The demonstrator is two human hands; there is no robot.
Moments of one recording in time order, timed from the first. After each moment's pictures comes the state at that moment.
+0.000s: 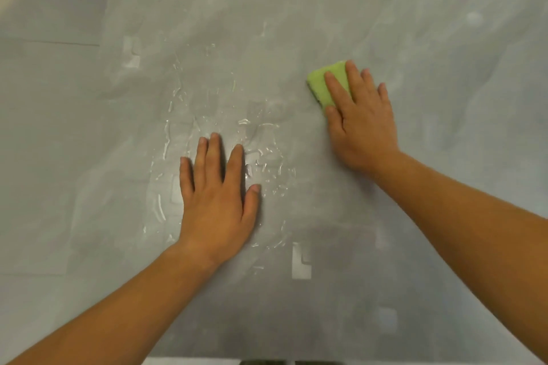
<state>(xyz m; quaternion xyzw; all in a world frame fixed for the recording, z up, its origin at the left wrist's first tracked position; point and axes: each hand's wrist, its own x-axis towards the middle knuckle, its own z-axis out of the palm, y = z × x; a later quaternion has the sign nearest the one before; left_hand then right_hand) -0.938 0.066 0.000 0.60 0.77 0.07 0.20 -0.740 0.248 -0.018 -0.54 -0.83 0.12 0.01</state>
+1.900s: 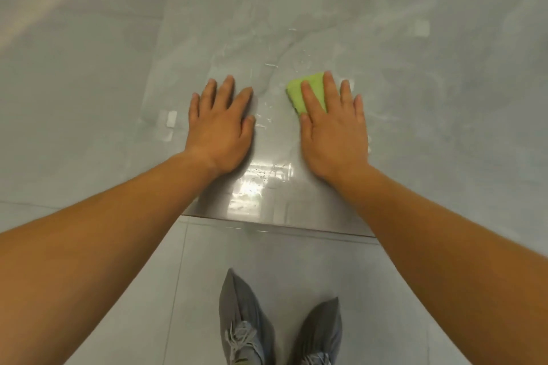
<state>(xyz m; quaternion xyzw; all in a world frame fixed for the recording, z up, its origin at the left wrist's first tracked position) -0.988 -0.039 -0.015 0.61 0.78 0.03 0.15 -0.791 0.020 -0.022 -0.54 -0.83 0.13 0.03</state>
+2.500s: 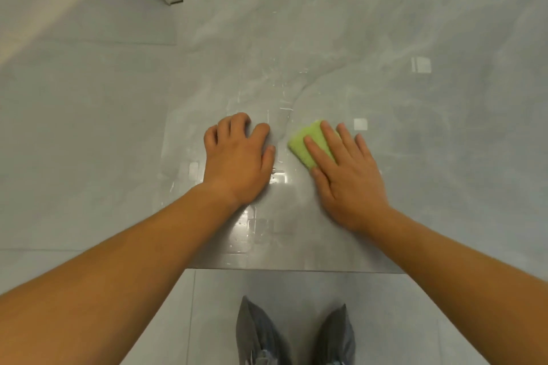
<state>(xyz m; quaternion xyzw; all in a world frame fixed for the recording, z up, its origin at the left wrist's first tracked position) -1.013 -0.010 0.004 0.65 0.74 0.07 0.14 -0.797 0.017 -0.013 -0.48 -0.87 0.13 0.00</state>
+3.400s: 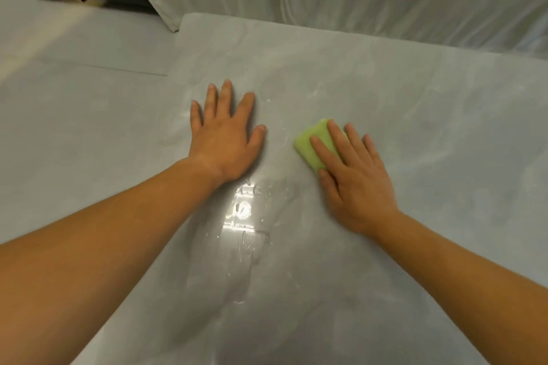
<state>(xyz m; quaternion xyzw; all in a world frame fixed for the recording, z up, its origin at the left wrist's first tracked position) -1.069 0.214 -0.006 0.59 0.79 0.00 0.18 -0.815 0.235 -0.015 -0.44 -0.89 0.14 -0.01</state>
